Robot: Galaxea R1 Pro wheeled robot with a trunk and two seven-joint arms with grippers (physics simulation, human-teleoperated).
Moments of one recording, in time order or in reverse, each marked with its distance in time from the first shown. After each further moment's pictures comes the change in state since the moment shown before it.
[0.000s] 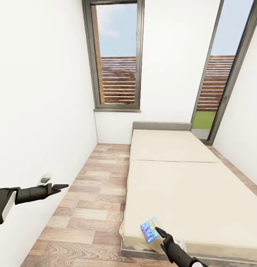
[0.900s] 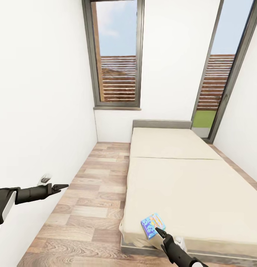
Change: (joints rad) left arm 0.000 -0.001 0.002 0.000 -0.001 0.000 0.001; right arm 0.000 -0.001 0.000 0.000 0.000 -0.002 -0.013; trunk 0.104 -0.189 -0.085
